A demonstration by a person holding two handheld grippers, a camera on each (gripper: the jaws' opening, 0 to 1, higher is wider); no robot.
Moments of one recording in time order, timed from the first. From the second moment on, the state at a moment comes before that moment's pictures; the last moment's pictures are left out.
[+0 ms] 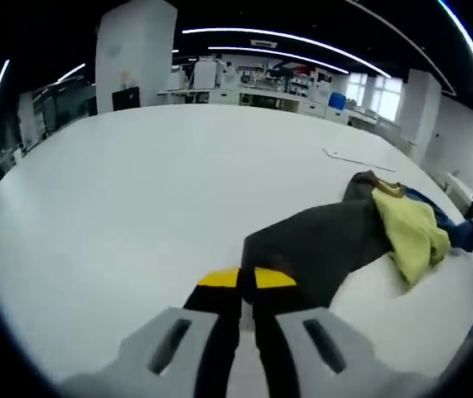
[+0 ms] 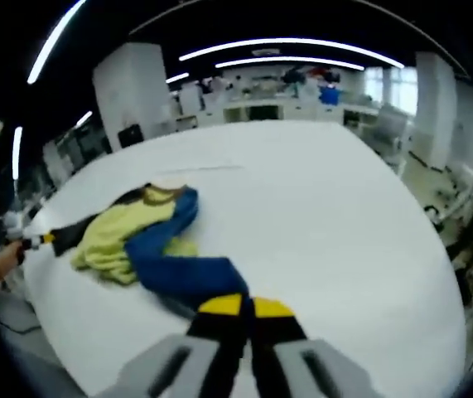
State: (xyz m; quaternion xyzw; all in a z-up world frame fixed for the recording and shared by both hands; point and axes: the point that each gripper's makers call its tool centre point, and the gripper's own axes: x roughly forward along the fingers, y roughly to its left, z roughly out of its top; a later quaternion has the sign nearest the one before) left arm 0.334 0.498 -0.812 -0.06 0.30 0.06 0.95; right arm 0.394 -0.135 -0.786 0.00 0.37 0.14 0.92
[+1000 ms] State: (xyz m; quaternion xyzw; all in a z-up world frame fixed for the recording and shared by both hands) left arm 0.338 0.524 -0.827 0.08 0.36 0.06 0.93; right arm 0.389 -0.214 -0.809 -0.01 0.44 0.04 0.90
